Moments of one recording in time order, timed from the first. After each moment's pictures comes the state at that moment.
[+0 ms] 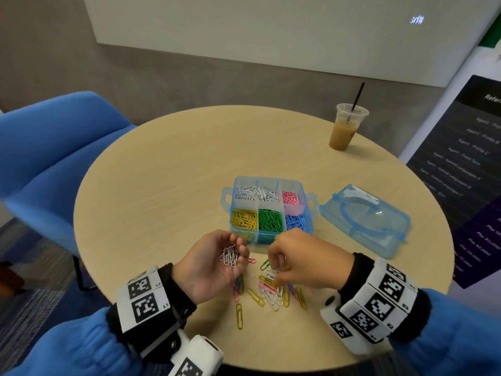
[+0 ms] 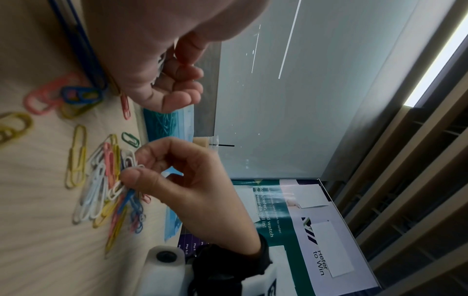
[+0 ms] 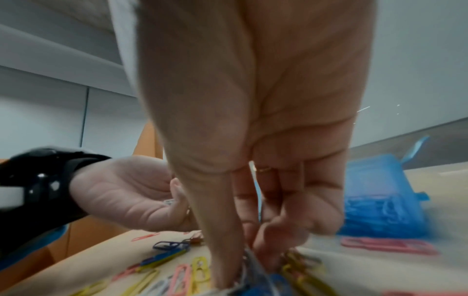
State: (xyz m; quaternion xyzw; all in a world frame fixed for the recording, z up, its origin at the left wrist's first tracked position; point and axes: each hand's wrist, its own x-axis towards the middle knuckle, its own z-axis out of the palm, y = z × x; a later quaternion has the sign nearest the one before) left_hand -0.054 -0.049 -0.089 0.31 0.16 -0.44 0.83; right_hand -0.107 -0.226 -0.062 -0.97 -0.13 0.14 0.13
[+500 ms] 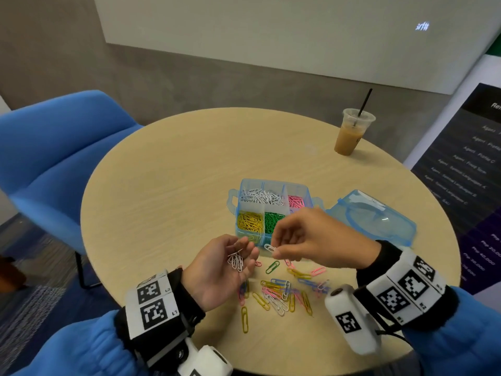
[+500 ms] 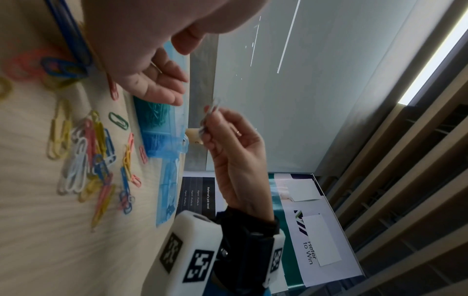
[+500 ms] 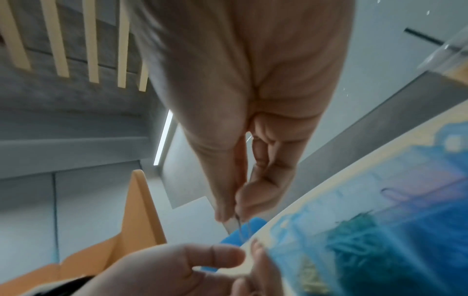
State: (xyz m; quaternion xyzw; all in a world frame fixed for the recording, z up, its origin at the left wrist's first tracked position) left_hand -0.062 -0.050 -0.087 0.33 0.18 -0.41 0.83; right_hand -0.097 -0.231 -0.029 -0.93 -0.10 0.11 0.33
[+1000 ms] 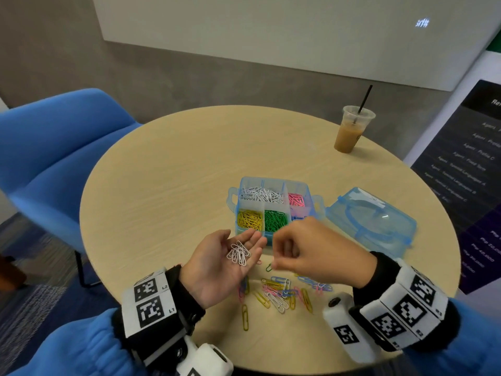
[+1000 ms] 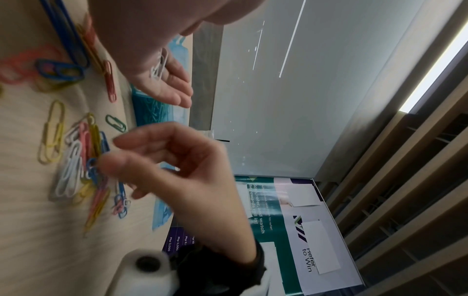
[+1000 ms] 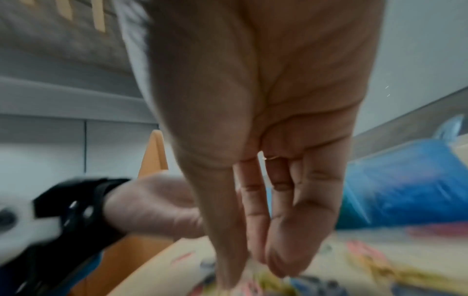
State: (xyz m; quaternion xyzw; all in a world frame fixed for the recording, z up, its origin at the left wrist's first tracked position) left_hand -0.064 -0.049 -0.076 0.27 0.18 -0.40 0.86; right_hand -0.110 -0.217 -0.038 -0.97 -0.11 0.07 0.21
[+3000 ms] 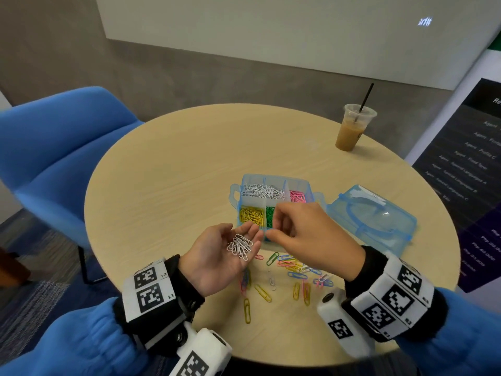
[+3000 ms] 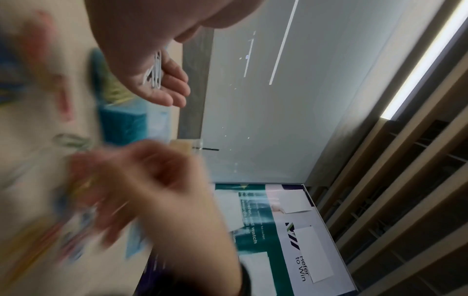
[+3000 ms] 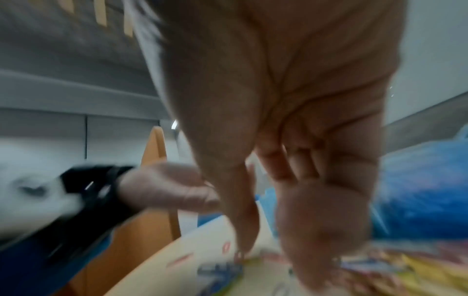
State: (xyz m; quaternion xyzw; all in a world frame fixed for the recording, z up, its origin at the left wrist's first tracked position) left_hand -0.058 -0.045 -0.076 0.29 0.18 -0.41 0.85; right_hand -0.104 -0.207 -0.038 -0.97 -0.05 -0.04 0.25
